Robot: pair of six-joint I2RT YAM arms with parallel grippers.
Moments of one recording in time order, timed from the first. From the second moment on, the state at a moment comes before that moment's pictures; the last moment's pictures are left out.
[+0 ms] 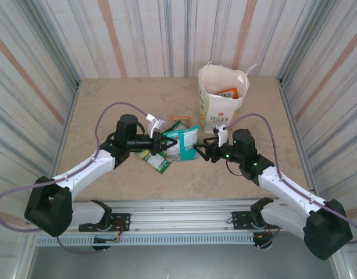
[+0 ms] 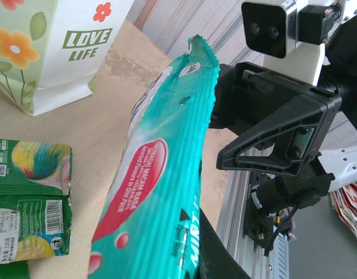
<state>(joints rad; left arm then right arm) -0.51 1.26 0.75 0.08 0.83 -0.27 0.53 0.98 0.52 0.08 -0.42 0.31</state>
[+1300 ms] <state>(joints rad) -0.56 1.32 0.85 0.11 0.91 -0.24 0.44 1.04 0.44 0.37 -0.77 0.42</state>
